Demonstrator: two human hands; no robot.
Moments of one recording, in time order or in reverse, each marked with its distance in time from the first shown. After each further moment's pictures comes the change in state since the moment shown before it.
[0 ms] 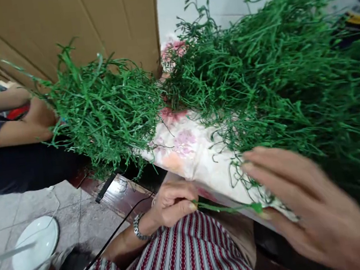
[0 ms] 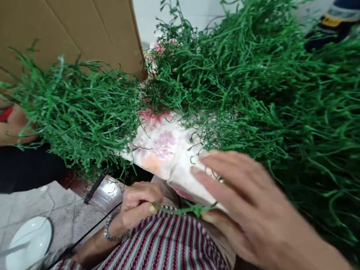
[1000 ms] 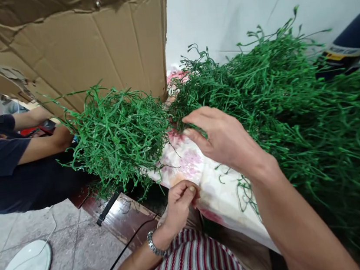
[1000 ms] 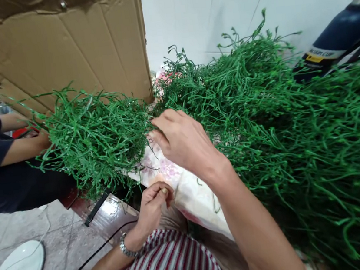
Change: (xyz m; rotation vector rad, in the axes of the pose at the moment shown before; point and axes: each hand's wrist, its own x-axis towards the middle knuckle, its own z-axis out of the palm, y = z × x) left_hand 0.026 -0.037 0.002 -0.150 0.420 -0.289; right_hand 0.159 0.013 0.044 -0.131 -0.058 0.042
